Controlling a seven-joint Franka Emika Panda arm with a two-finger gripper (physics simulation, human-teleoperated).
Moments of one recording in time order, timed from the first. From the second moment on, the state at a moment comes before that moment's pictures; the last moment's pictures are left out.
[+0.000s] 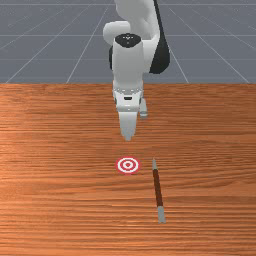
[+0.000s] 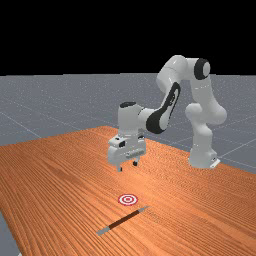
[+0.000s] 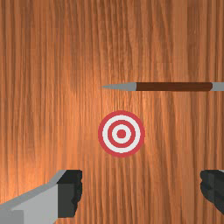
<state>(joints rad) 0.00 0.39 0.00 -1.96 0.00 2.36 -0.79</state>
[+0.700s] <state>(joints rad) -0.01 0.39 0.00 -1.98 0.00 2.37 -0.81</state>
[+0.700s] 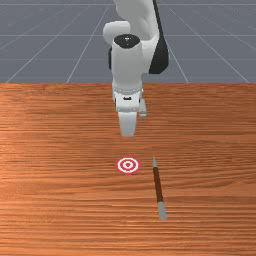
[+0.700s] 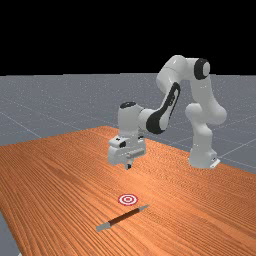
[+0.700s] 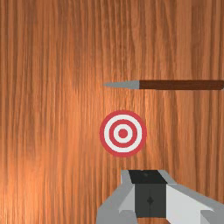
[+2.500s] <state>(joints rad) 0.19 0.50 0.12 -1.82 0.04 2.32 -0.58</state>
